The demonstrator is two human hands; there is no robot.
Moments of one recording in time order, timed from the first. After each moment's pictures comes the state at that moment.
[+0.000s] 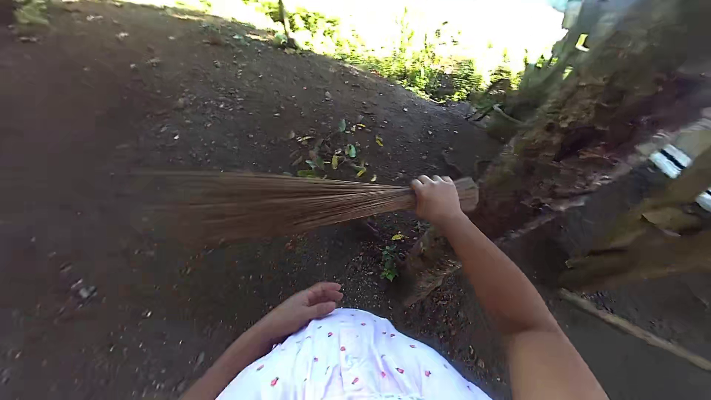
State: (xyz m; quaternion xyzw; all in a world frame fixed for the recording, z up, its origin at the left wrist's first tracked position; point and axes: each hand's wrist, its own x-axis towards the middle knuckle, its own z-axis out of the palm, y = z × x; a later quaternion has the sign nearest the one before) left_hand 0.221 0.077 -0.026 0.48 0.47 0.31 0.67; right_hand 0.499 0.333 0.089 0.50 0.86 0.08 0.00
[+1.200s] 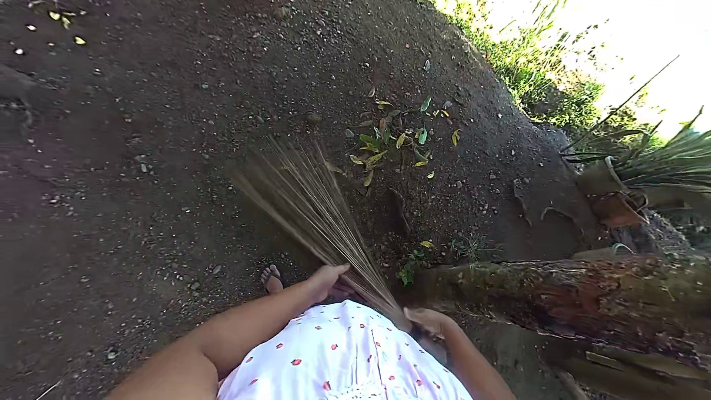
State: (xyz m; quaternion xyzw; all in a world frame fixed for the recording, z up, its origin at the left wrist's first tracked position) left_hand 0.181 0.128 -0.128 0.00 0.60 0.38 0.70; right_hand 0.490 0.249 -0.140 0.51 0.54 -0.60 0.29
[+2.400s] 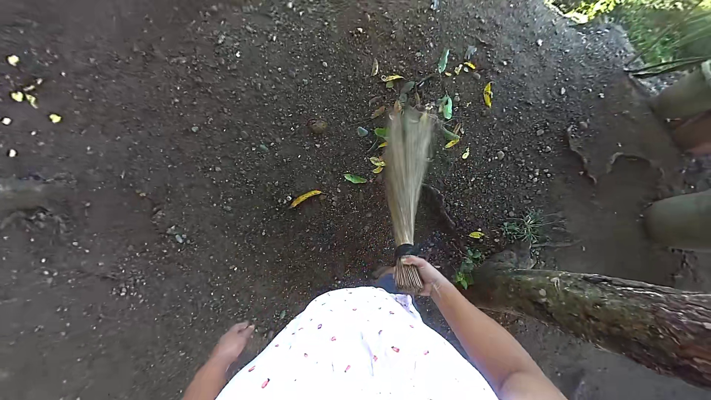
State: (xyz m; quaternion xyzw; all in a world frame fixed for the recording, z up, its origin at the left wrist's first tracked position) left_hand -0.260 0.025 -0.235 0.12 0.84 0.03 0.53; right_hand 0.130 0.367 -0.152 0.52 0.18 -0.84 -0.05
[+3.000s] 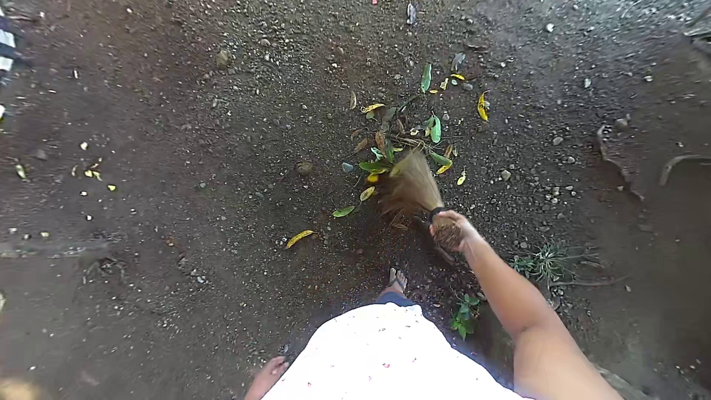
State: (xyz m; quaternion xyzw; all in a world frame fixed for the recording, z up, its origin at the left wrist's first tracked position) left_hand -0.117 0.205 -0.222 0.11 0.82 0.04 0.57; right_hand 0.246 0.777 -0.139 0.57 0.14 -0.80 -0.16
